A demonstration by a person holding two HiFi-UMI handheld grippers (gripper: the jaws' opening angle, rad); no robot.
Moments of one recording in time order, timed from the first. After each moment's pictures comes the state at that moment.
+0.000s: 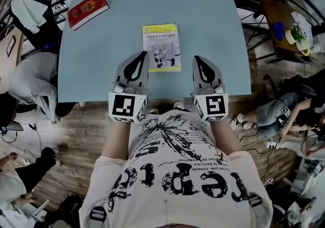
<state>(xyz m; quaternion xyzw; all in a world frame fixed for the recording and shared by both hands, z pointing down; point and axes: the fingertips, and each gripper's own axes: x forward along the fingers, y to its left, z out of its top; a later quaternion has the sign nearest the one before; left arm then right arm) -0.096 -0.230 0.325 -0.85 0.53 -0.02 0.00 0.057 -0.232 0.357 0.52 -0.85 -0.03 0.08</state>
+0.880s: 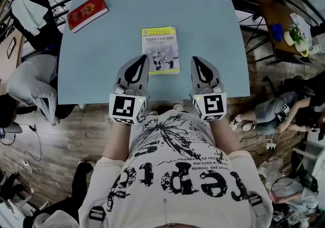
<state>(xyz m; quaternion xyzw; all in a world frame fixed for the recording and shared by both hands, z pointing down) -0.092 -0.234 0.332 -0.85 0.52 -0.03 -0.02 0.057 -0.241 0.356 0.51 -0.85 -0.03 0.09</state>
